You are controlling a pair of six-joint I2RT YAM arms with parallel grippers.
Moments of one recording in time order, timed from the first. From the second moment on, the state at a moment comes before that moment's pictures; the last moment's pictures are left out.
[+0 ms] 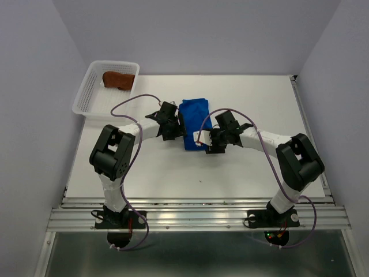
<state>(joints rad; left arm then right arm) -0.50 1.87 1.17 -0.24 0.07 -0.65 0.54 1.69 1.02 -0.32 -0.37 -1.11</state>
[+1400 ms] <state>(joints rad) -0.52 1.50 0.67 0.06 0.17 -0.82 0.48 2.08 1.45 -0.88 -0.83 -0.92</state>
